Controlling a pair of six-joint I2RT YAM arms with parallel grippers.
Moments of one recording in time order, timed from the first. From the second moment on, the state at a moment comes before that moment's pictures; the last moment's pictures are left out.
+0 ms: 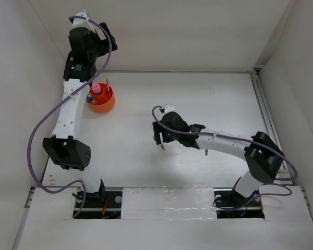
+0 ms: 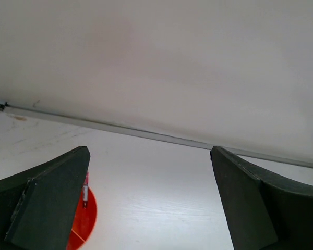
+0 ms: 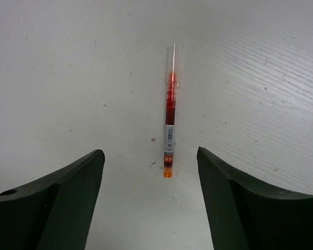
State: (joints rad) left arm -0.10 1.71 1.94 -0.35 -0.07 -0.31; right arm 0.91 1.59 1.03 -0.15 0.18 0.48
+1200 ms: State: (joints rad) left arm -0.10 1.16 1.10 -0.26 0.47 -0.62; right arm 0.96 1.73 1.12 -0.25 0.23 0.49
